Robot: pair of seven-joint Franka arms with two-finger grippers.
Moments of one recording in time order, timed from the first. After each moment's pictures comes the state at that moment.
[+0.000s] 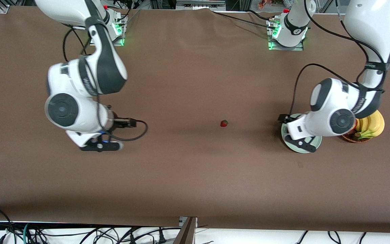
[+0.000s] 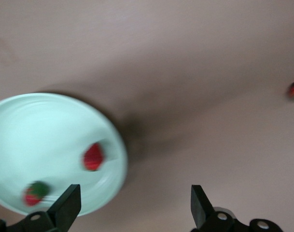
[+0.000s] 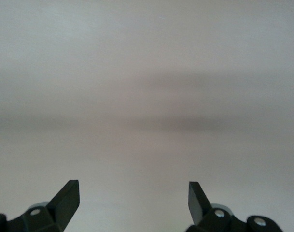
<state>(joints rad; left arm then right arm) 0.09 0.49 -0.36 -1.71 0.09 1.92 0.06 0.56 0.63 -0.38 -1.11 0.22 1.48 0.21</state>
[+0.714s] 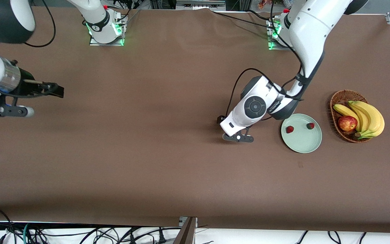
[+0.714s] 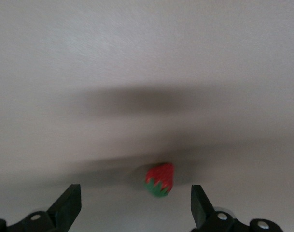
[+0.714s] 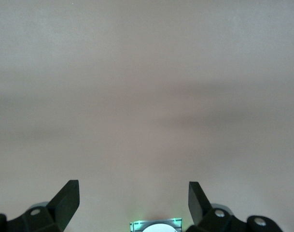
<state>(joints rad) -0.22 0.70 -0.36 -1.64 0.11 2.21 -0.52 0.15 0.22 -0.05 -1.36 -0.02 1.39 0.16</state>
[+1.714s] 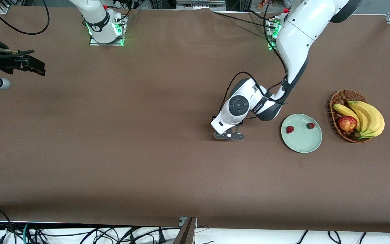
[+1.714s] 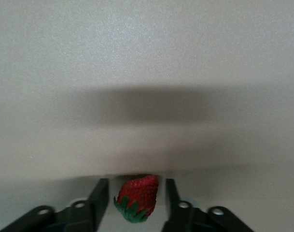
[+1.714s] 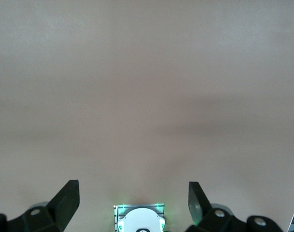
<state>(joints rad) -0.27 0.77 -0.35 -1.64 0.18 2.26 -0.63 -0.02 0.11 0.12 -1.41 -0.08 1.32 0.09</state>
